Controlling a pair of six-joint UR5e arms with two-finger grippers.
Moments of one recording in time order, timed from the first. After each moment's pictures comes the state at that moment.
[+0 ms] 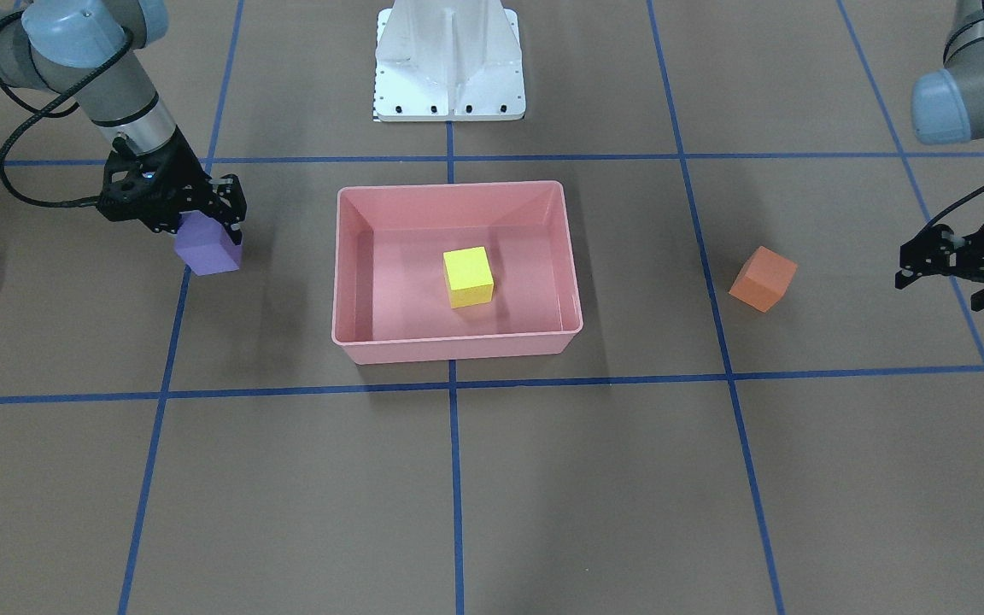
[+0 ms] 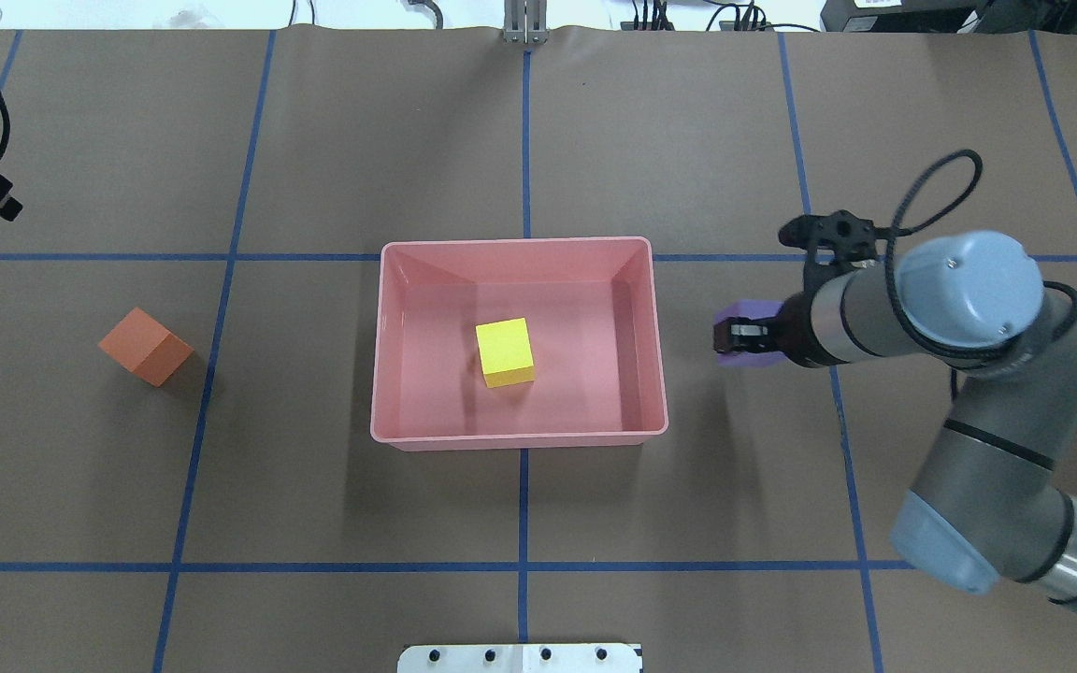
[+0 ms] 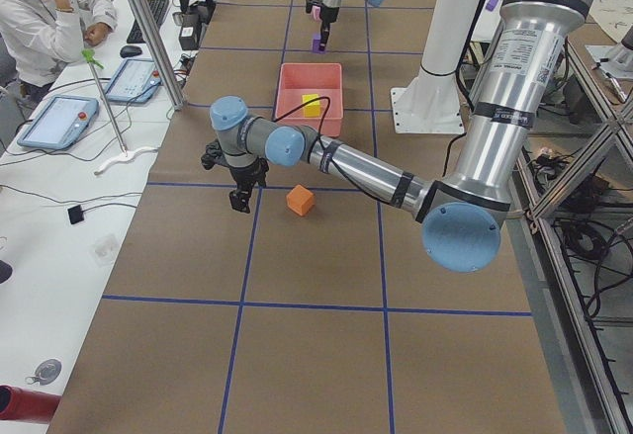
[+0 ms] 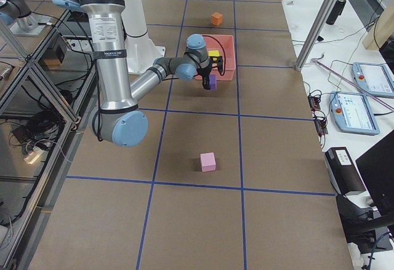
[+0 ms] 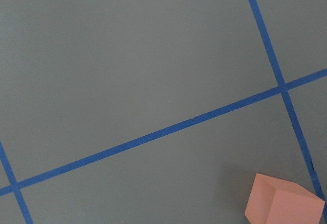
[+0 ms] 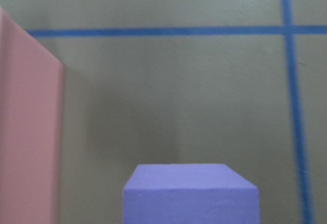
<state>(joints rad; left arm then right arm) -1.24 -1.83 -1.69 -1.50 -2.32 -0.09 0.62 -1.31 1.96 -1.27 1.85 1.24</state>
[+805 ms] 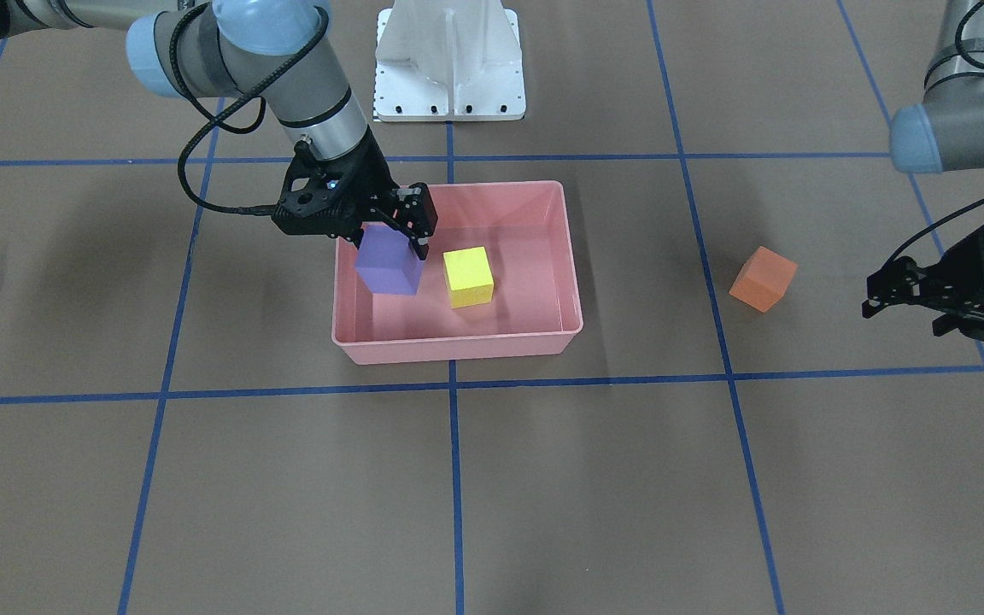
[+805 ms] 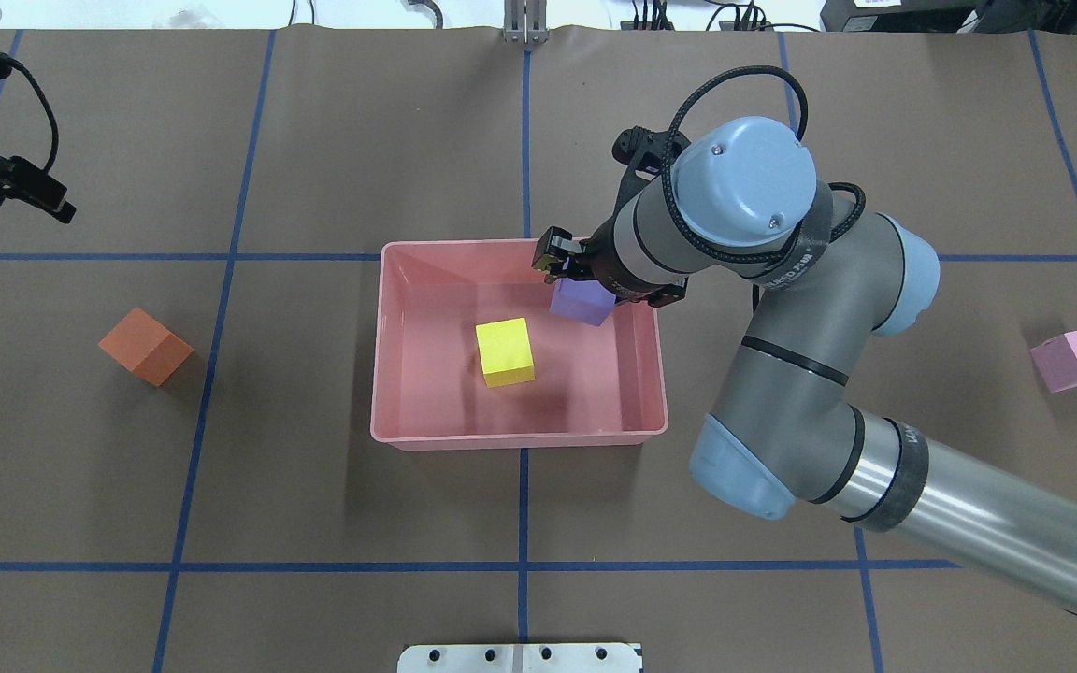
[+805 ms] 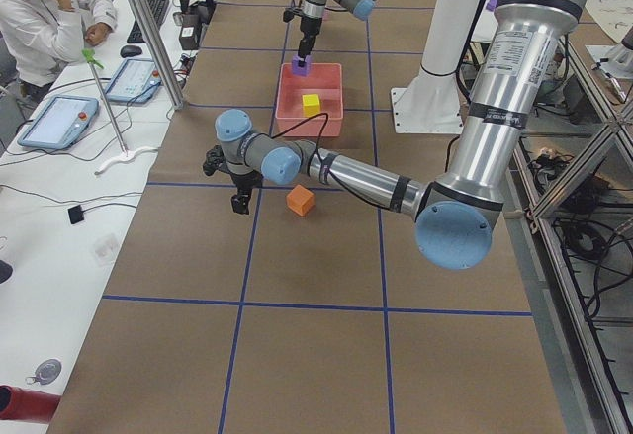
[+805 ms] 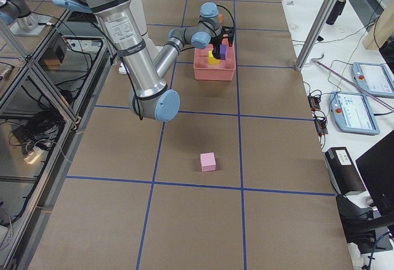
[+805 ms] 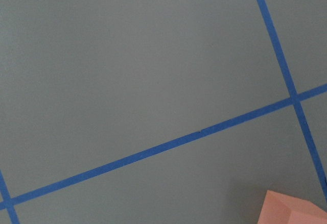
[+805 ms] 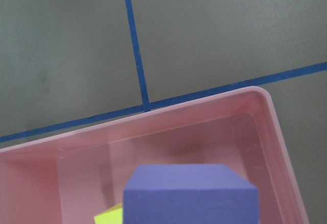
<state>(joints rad) -1.16 -1.83 -1.59 -1.80 -2.32 -0.38 0.60 -0.94 1.78 -1.41 1.87 1.46</state>
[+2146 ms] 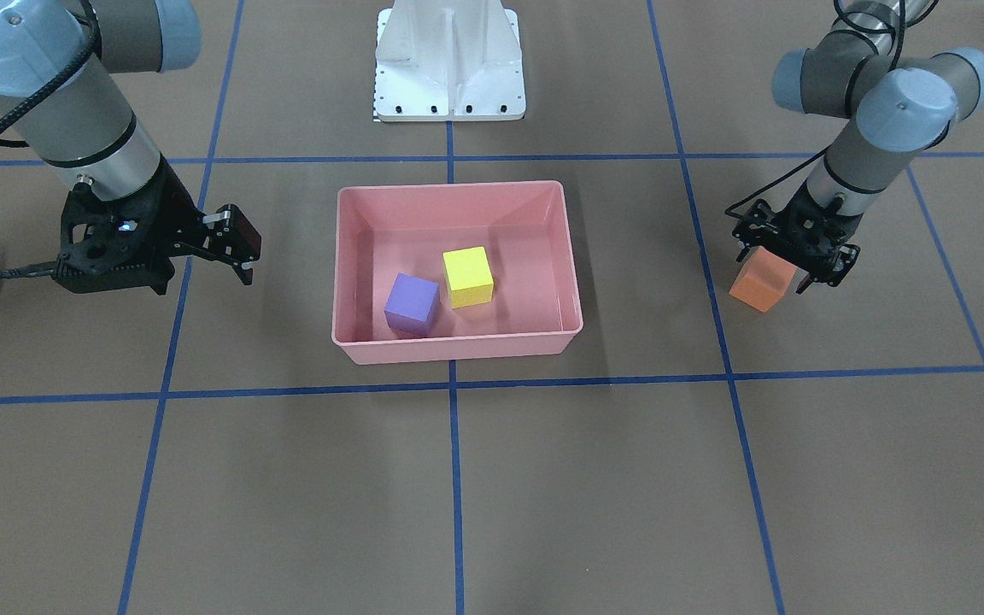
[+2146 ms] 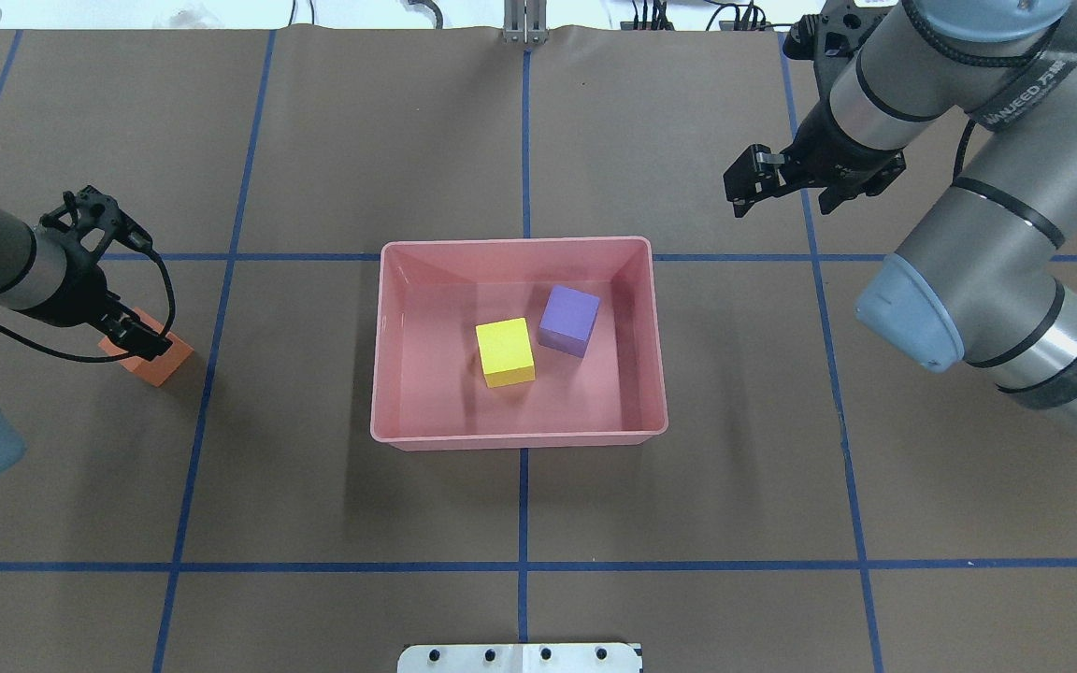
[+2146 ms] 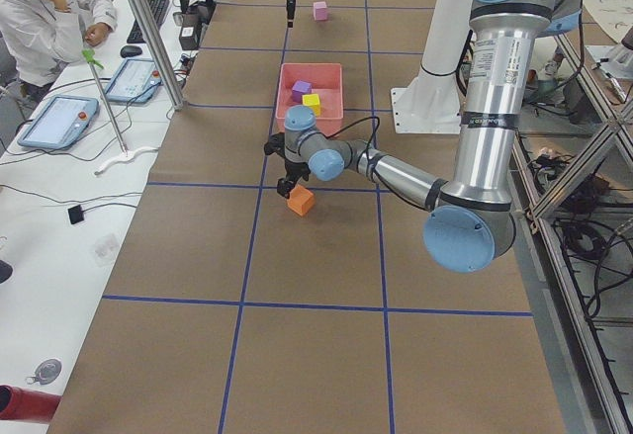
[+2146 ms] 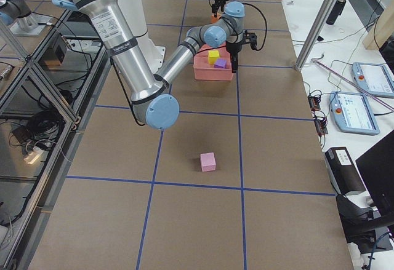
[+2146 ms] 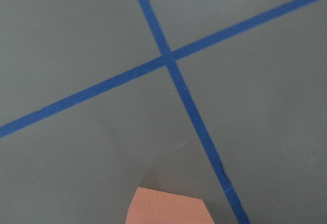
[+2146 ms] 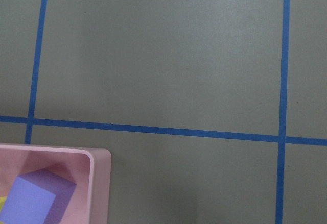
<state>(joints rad) -0.84 -1.67 -1.78 -1.95 -2.06 -0.26 0.90 -1.07 1.87 -1.69 2.10 0.84</state>
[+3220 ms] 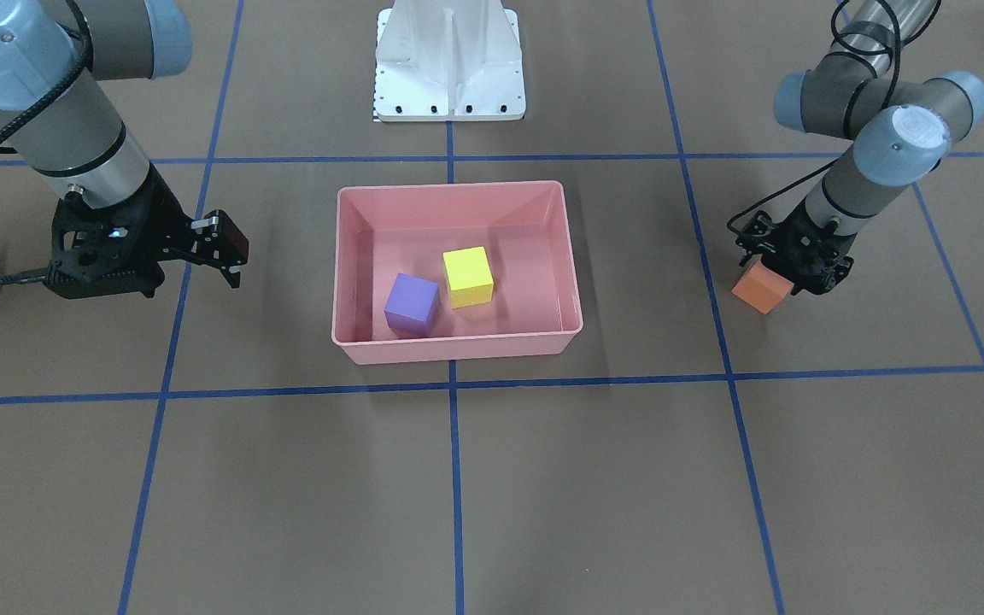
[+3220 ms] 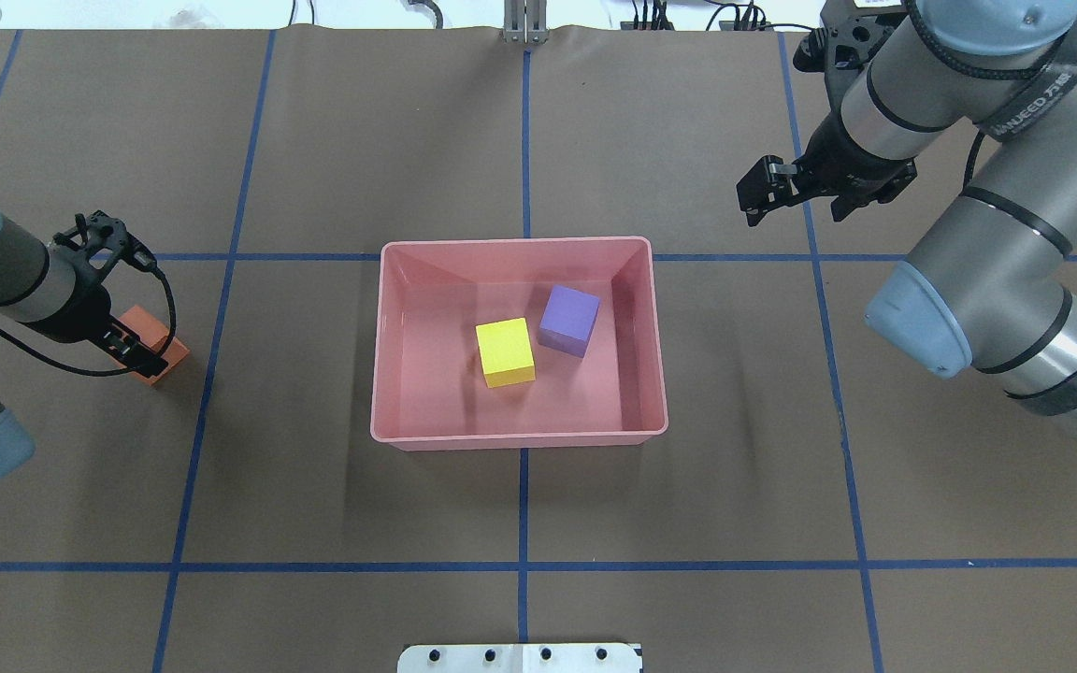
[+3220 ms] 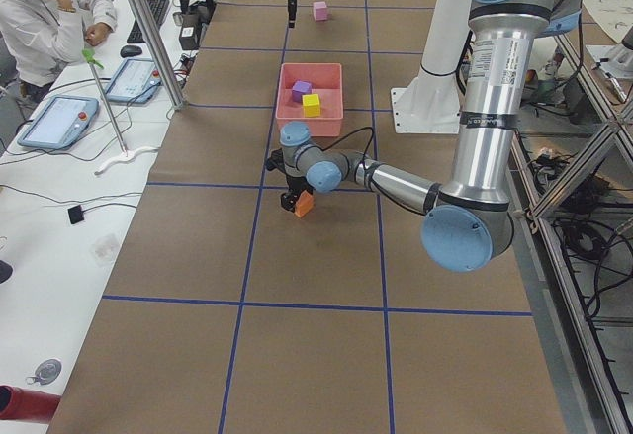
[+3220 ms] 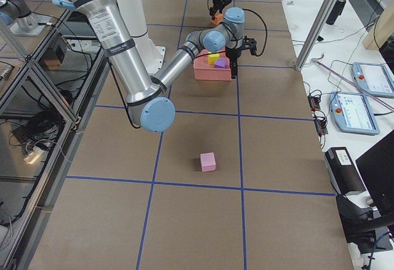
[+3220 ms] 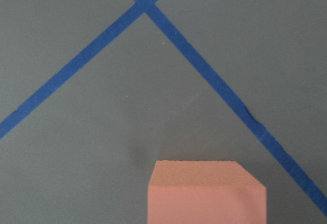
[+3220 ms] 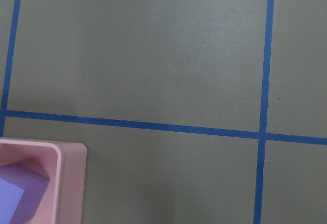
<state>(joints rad) -0.83 -1.69 -1.69 -1.95 -2.16 -0.30 0.90 -1.09 1.87 -1.69 2.10 0.82</state>
